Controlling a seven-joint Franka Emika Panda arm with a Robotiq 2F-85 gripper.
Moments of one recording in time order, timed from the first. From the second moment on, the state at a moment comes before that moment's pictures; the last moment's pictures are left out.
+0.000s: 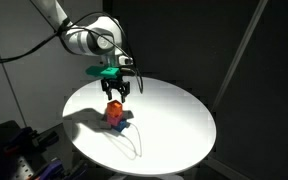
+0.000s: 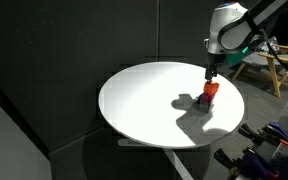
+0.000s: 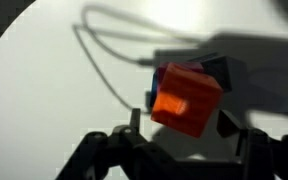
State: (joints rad) arm -0.05 0.13 -0.10 -2.37 -0.27 2.49 -0.10
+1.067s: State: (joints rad) arm -0.05 0.13 -0.10 -2.37 -0.27 2.49 -0.10
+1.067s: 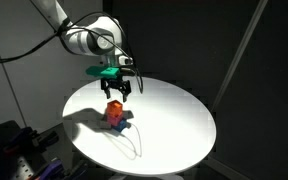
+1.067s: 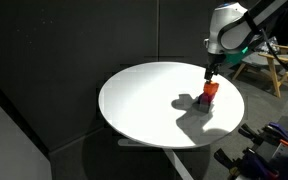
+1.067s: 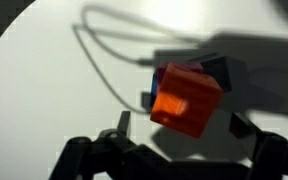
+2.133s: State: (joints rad) arm -0.06 -0.20 -0.09 -2.46 -0.17 2.28 -0.10
